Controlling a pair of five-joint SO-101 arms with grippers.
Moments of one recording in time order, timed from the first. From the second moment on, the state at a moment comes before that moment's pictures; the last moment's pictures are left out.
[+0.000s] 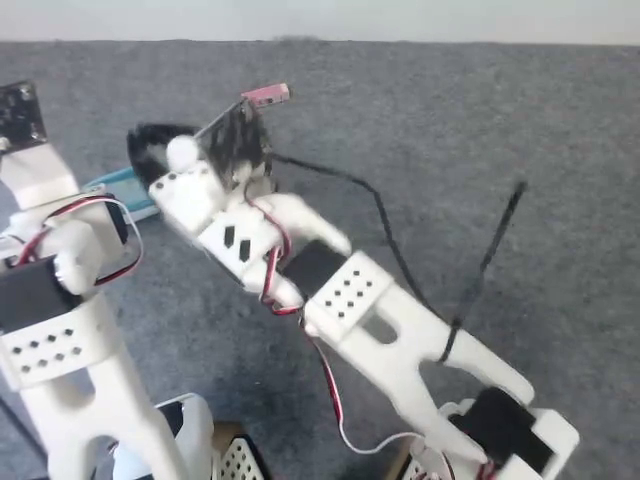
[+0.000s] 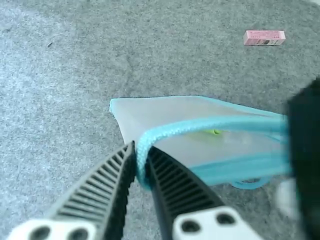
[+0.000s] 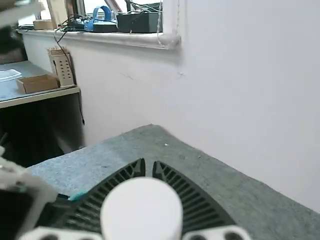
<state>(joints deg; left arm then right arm) -26.9 -39.7 15.1 85.5 4.8 -54.2 -10.5 16.2 2.4 -3.4</state>
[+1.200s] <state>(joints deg) -23.0 -34.7 1.7 97.5 3.6 -52.4 -1.4 1.5 13.5 -14.5</state>
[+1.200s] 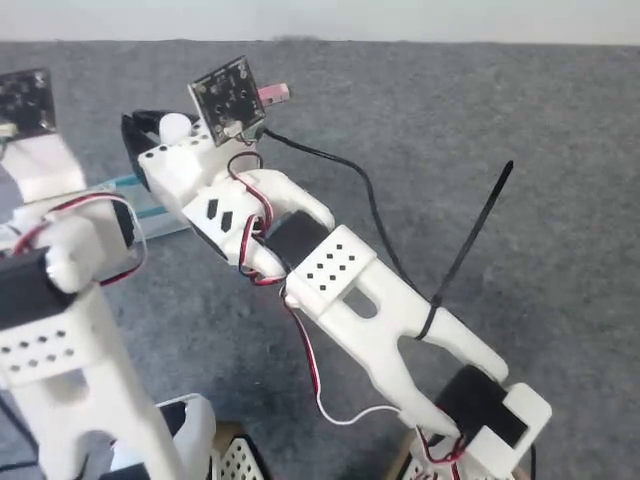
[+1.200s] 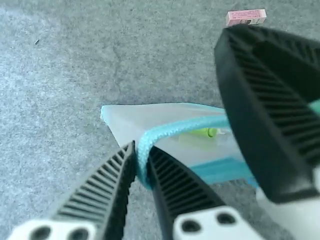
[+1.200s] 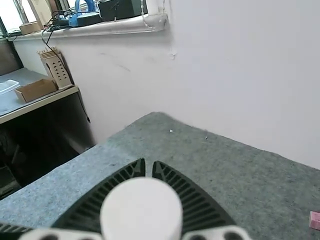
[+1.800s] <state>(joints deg) -21.4 -28.4 -4.7 98.9 4.0 -50.8 15.2 -9.1 5.9 -6.8</state>
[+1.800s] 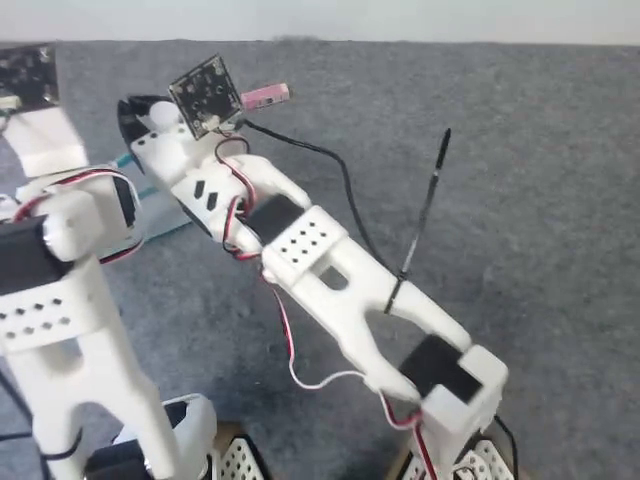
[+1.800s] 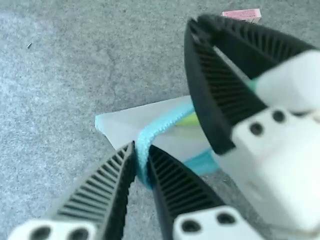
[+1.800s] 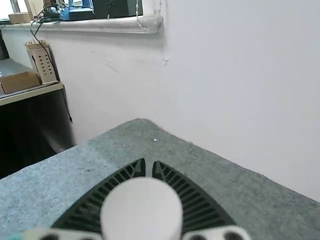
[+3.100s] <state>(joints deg) -21.3 -28.3 -6.3 99.0 4.3 -48.3 12.0 -15.4 22.6 -6.4</state>
